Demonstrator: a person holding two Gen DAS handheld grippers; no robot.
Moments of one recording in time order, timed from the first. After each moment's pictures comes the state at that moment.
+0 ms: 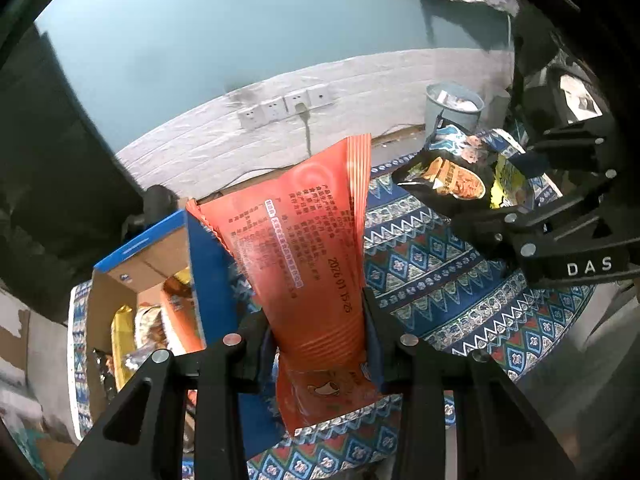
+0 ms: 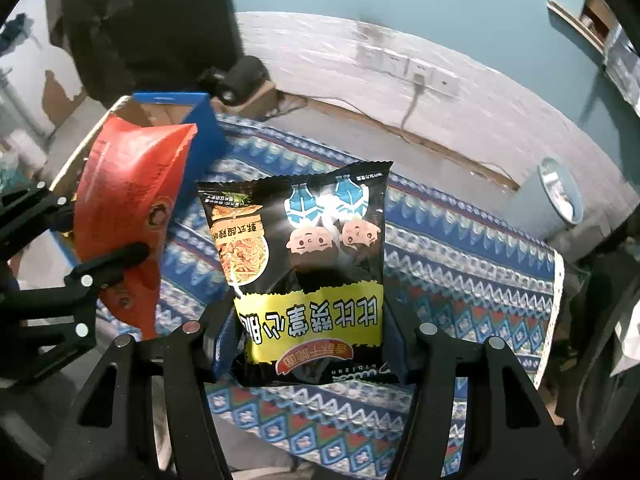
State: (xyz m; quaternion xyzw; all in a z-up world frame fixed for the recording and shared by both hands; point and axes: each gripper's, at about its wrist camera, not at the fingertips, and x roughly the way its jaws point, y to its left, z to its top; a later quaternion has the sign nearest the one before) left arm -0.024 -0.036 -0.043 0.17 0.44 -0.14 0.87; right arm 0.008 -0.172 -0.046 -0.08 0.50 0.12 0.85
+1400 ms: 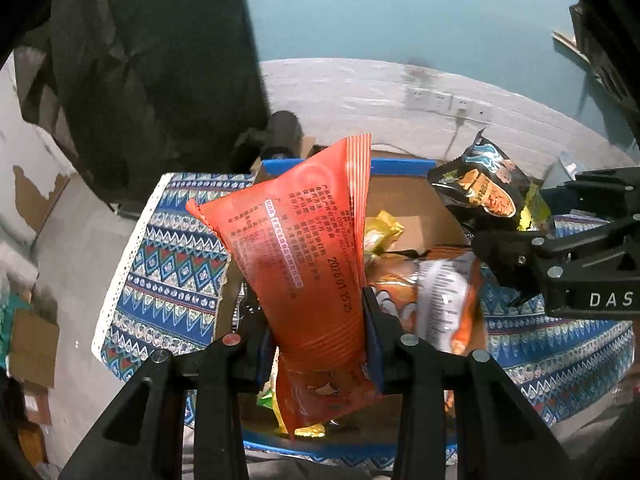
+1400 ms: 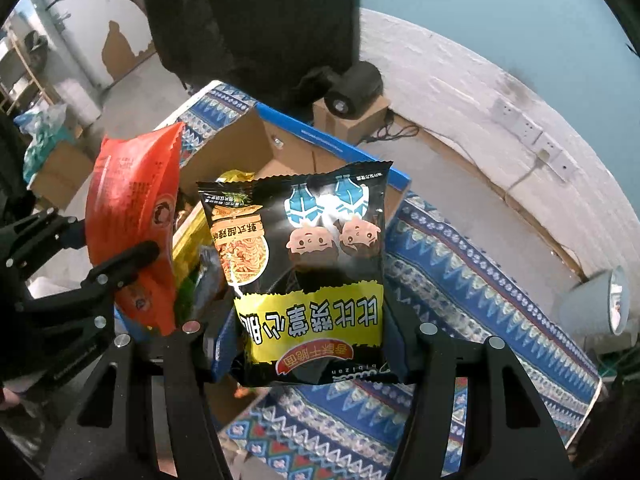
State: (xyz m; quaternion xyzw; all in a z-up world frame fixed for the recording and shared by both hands) left arm 0.021 0.199 -0.051 0.02 0.48 0.05 0.88; right arm 0.110 0.059 -0.054 -0.14 0.52 0.24 0.81
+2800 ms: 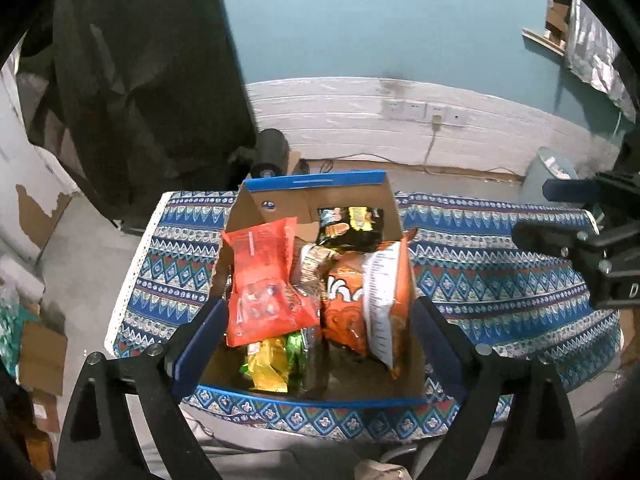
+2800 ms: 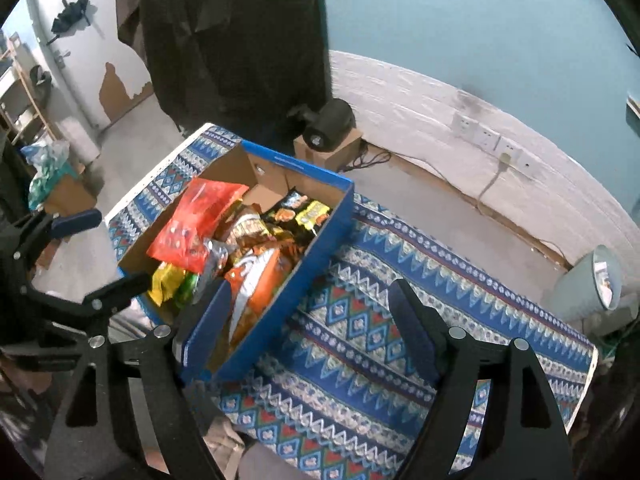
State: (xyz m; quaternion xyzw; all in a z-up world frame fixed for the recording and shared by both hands) left arm -0.029 0.147 0.004 0.05 0.46 0.03 0.89; right arm 0.040 -0.016 0.001 -0.10 0.45 0.22 0.86
